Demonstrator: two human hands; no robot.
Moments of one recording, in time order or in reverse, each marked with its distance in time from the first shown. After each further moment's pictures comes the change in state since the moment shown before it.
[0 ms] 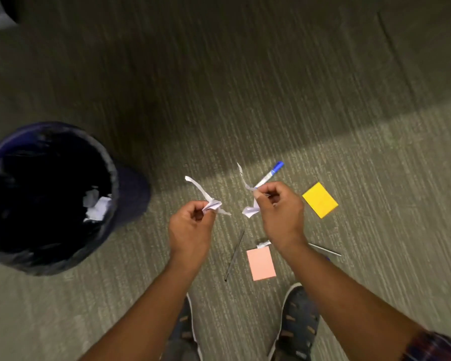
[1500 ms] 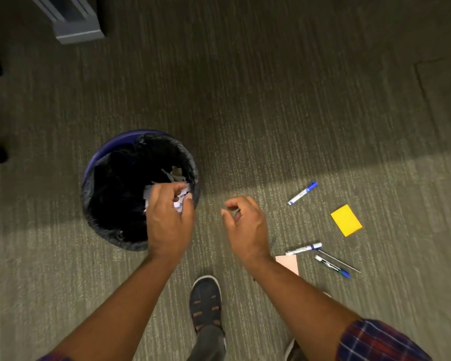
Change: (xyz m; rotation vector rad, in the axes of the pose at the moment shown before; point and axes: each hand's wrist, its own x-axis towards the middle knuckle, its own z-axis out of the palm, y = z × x) left_hand 0.018 0.060 -0.197 0.411 0.284 0.403; right_hand -0.101 -0.129 0.129 -0.231 -0.251 -0.240
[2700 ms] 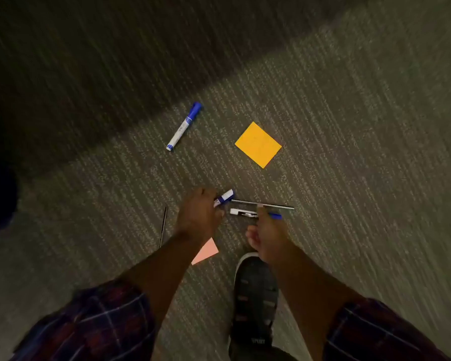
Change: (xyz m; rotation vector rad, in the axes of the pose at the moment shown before) left_hand -0.198 0.010 0.439 0.355 -0.884 0.221; right_hand -0.062 0.449 -0.100 0.746 0.412 1.459
